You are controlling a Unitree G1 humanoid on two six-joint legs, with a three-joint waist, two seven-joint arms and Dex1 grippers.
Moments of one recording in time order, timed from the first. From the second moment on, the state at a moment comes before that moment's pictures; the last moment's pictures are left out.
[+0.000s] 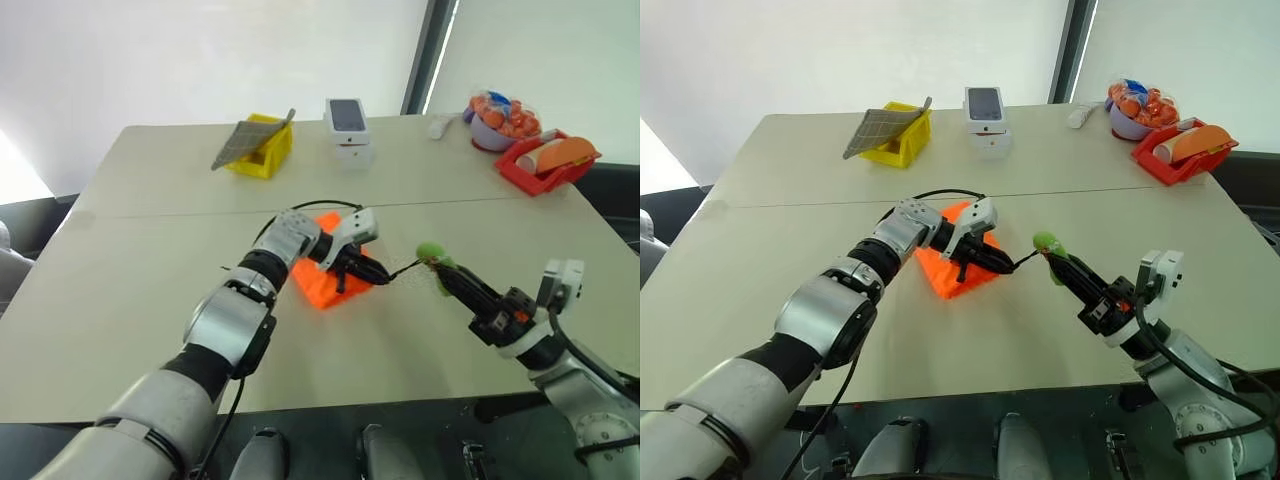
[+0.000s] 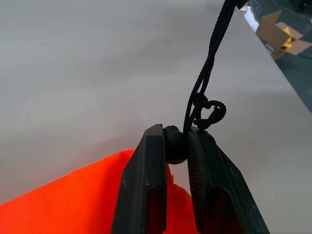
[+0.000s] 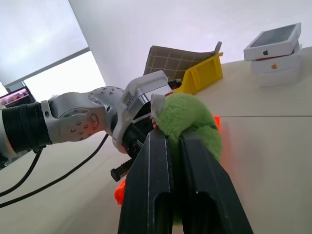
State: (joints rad) left arm -1.22 0.03 -0.20 1.27 0.08 -0.04 -1.35; right arm 0.16 -0.49 -0.36 -0.57 0.97 0.48 0.59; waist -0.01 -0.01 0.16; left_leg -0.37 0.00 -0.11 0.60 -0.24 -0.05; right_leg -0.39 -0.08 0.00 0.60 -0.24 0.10
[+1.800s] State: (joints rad) left arm -0.55 0.44 0.01 0.15 -0.26 0.45 -1.13; right arm 0.08 -0.49 -0.21 -0.37 0.51 0.40 0.52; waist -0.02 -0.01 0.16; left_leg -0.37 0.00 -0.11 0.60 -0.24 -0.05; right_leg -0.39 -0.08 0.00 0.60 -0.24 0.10
